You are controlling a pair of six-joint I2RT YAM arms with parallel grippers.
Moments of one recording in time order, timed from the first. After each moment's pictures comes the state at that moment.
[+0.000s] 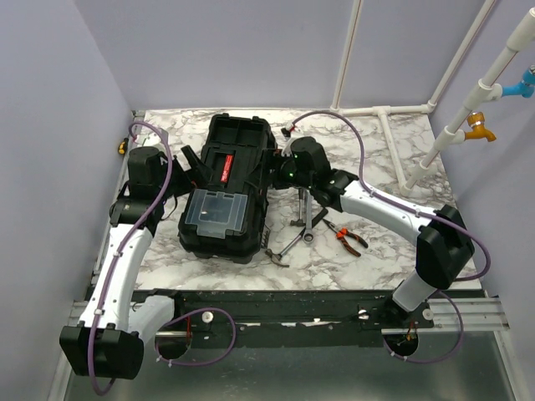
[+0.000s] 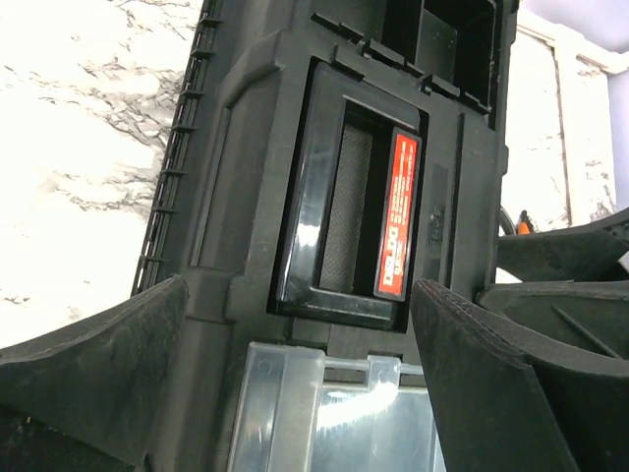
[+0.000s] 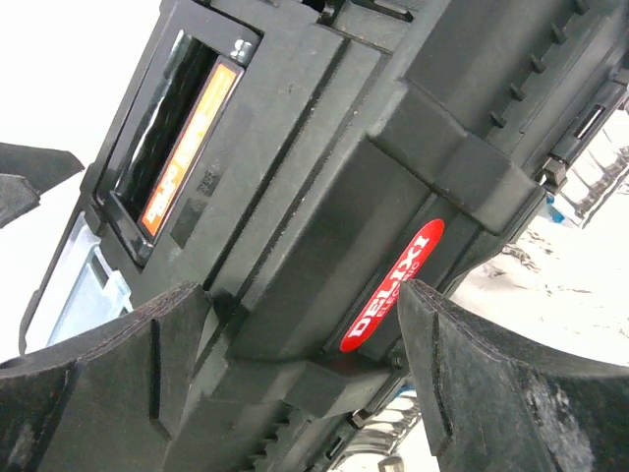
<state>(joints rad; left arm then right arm) -0.08 0.99 0.98 -0.47 0.21 -0.50 0.77 1.63 1.23 0.00 -0.10 0.62</state>
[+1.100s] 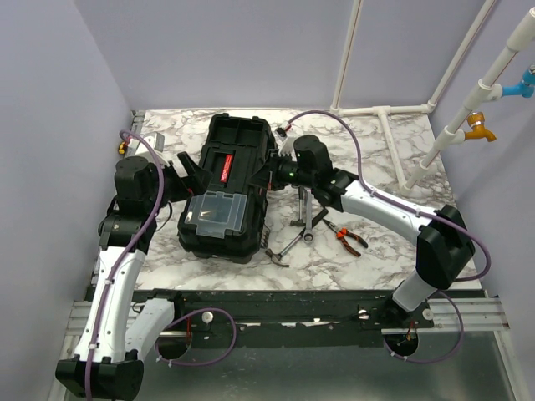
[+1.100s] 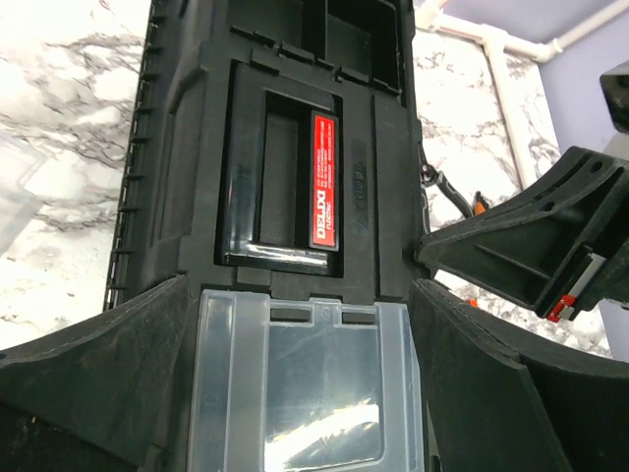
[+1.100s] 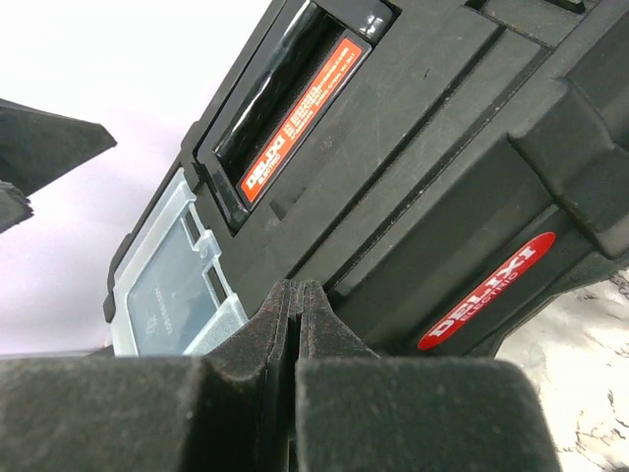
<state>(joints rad) -0.08 0.82 0.99 -0.52 0.28 -0.45 0.75 1.63 1.24 0.06 -0.30 0.61</state>
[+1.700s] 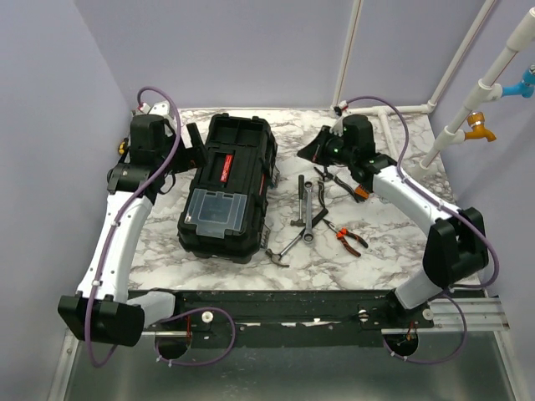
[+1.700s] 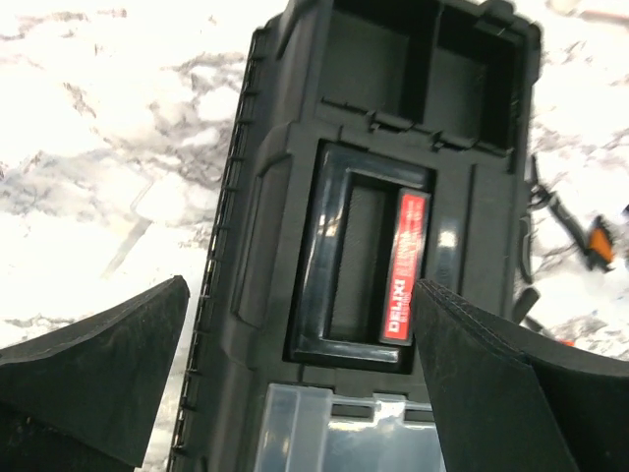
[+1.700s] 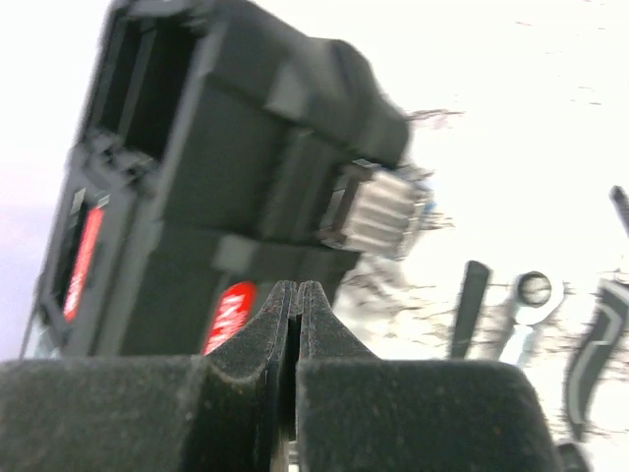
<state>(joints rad) -0.13 1.17 1.32 -0.67 0.09 -0.34 0.46 1.56 1.22 -0.06 -0.27 0.61</state>
